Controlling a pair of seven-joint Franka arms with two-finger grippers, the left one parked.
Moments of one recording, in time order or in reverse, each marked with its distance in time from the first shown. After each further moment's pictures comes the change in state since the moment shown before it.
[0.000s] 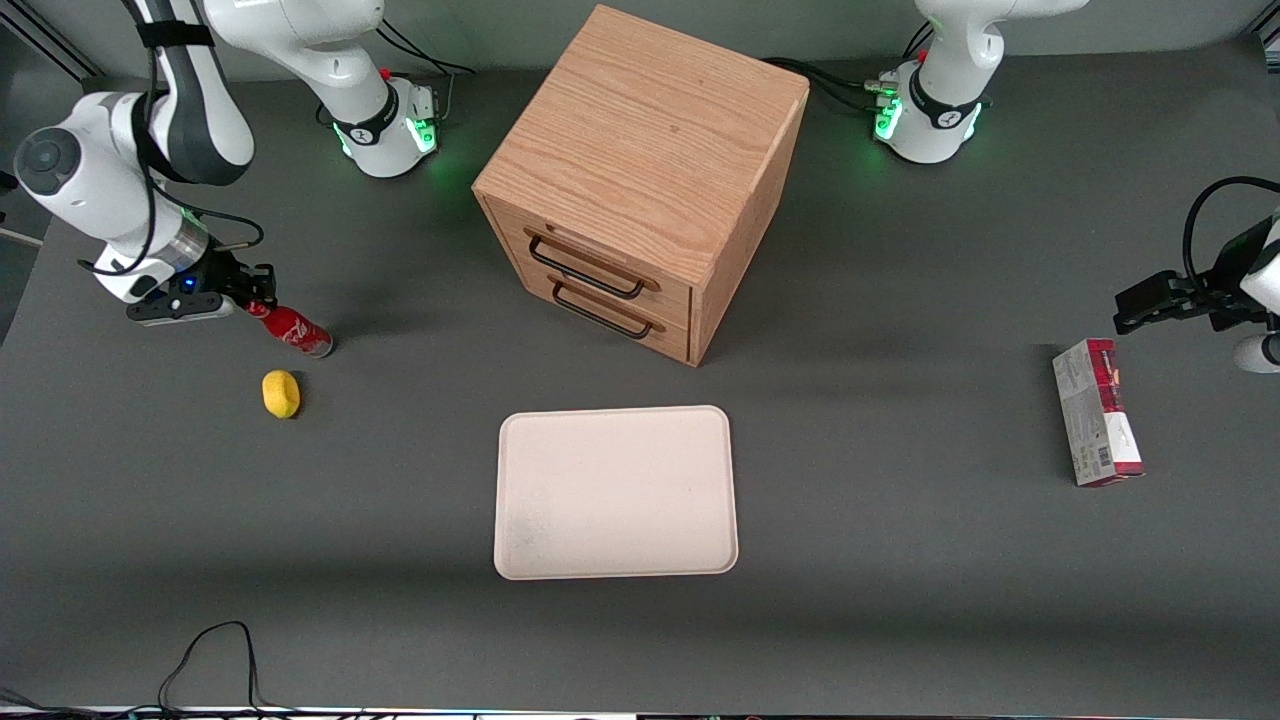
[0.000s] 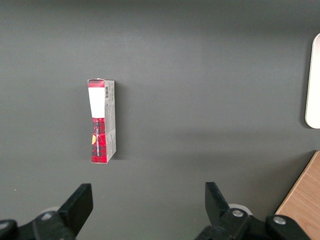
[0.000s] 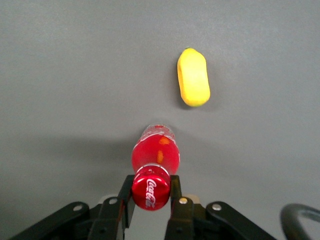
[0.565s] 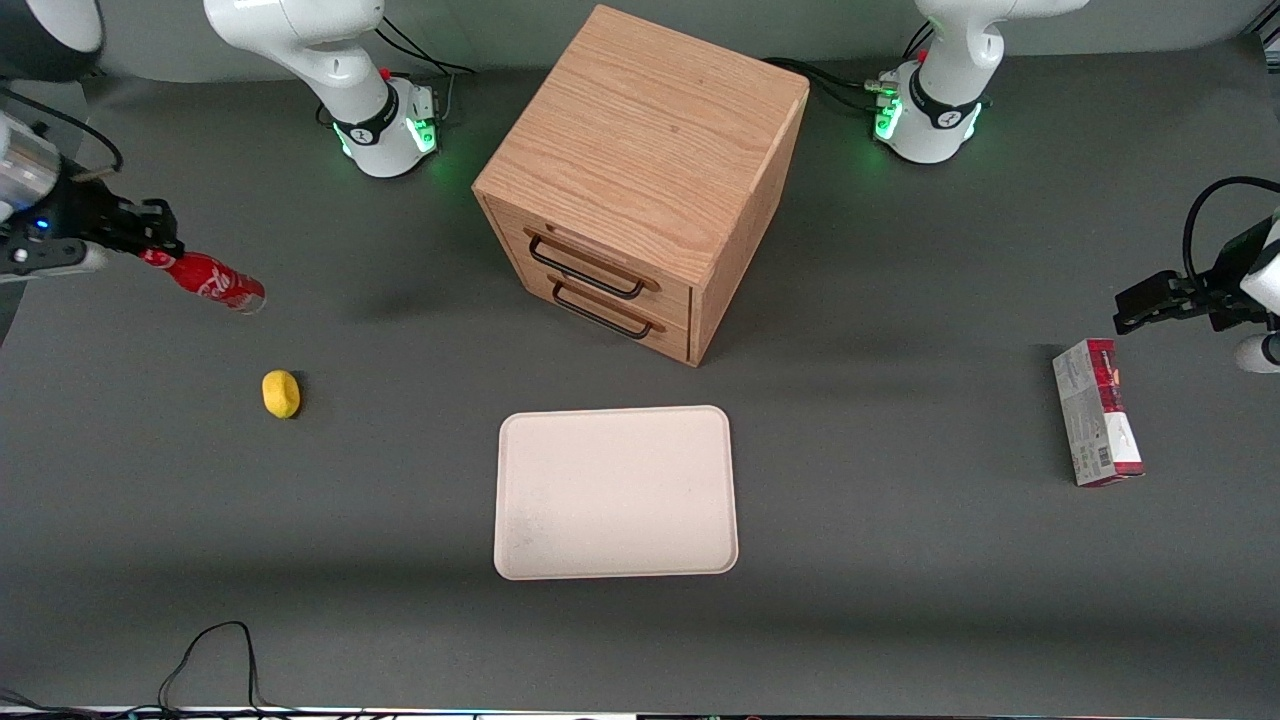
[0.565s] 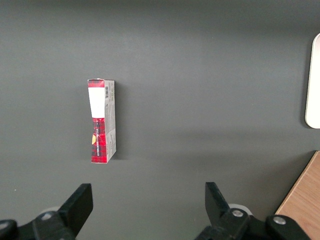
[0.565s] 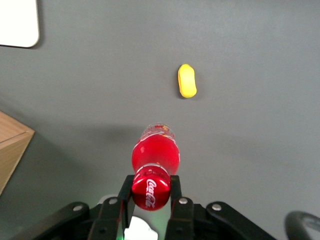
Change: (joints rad) arm 0.007 0.041 0.108 0.636 0.040 -0.689 0.026
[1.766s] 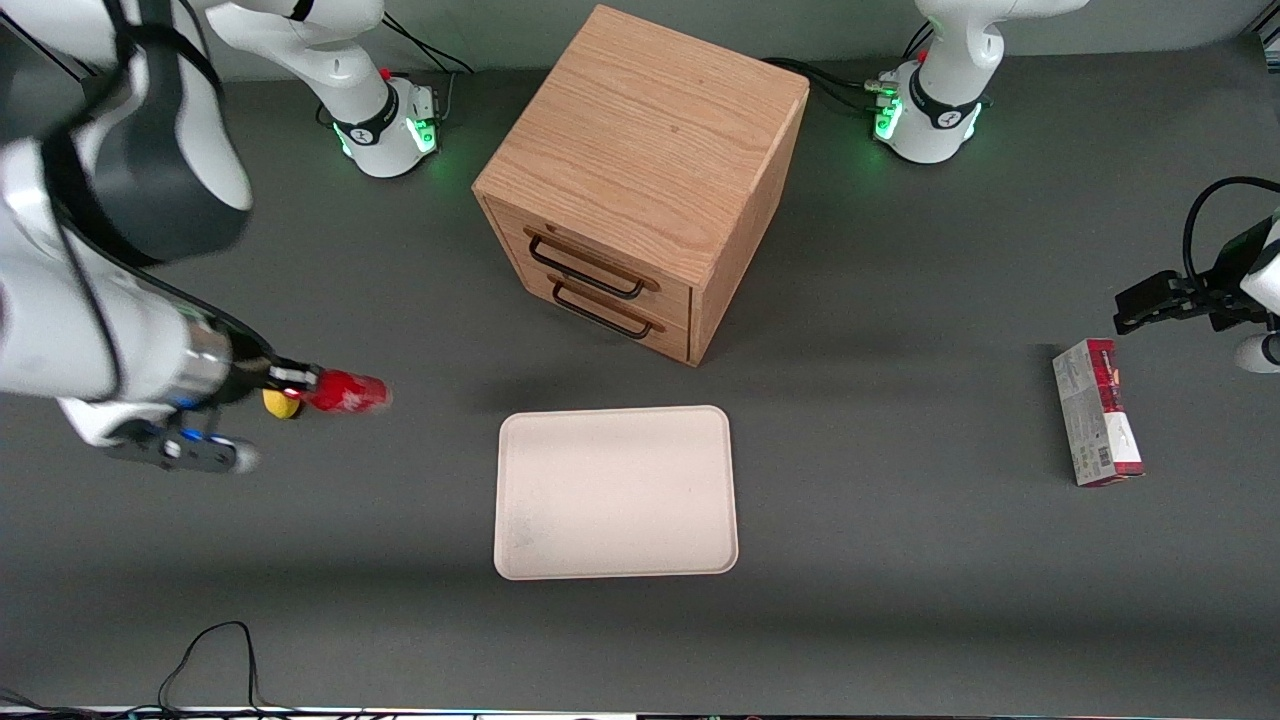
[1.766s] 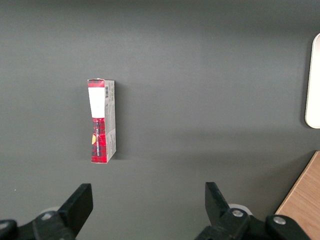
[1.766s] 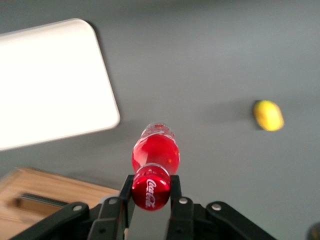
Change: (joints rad) arm 0.023 0.761 0.320 0.865 0.087 -0.169 0.637
